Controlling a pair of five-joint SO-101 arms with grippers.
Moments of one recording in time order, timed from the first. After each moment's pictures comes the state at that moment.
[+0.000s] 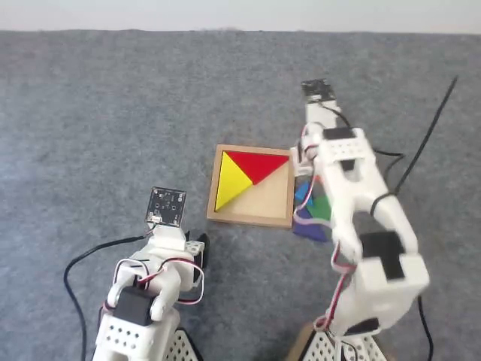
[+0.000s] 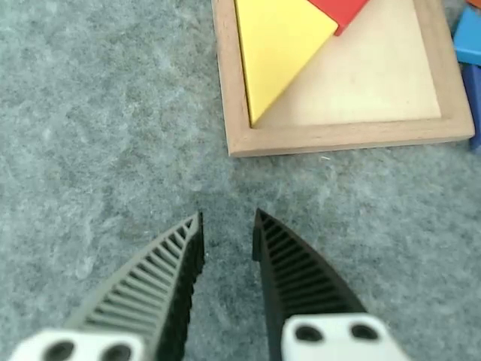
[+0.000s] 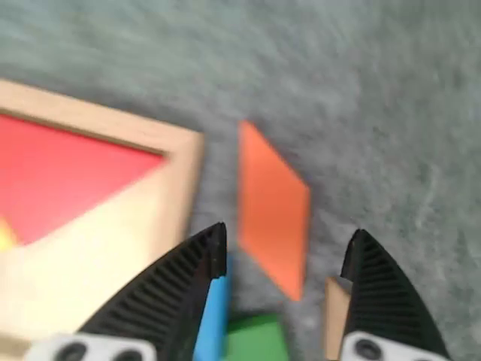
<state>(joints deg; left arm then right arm) 10.0 -102.7 97.1 72.0 13.3 -12.1 11.9 15.8 51.5 1.7</state>
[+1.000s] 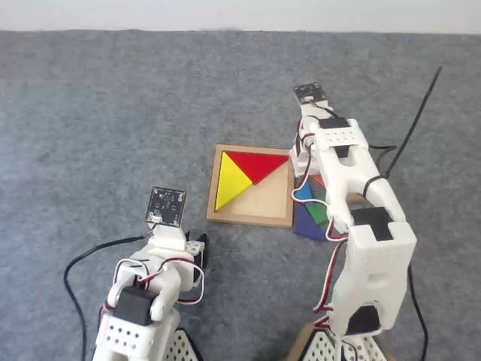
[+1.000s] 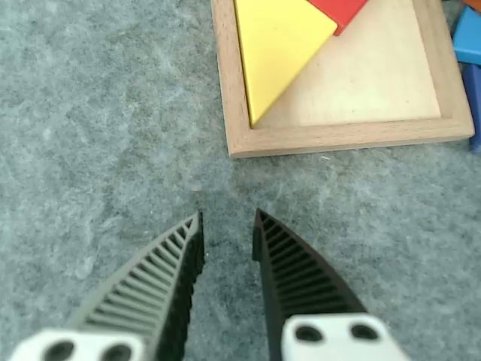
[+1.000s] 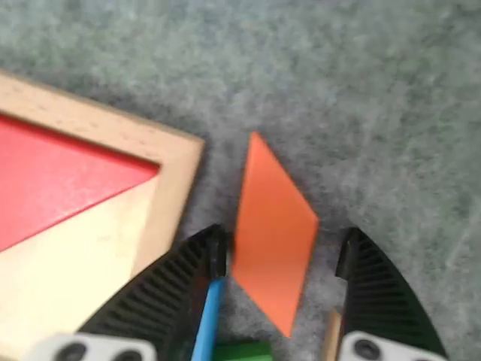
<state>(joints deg) 10.0 -102.7 97.1 72.0 13.3 -10.5 27.2 2.0 58.6 5.8</state>
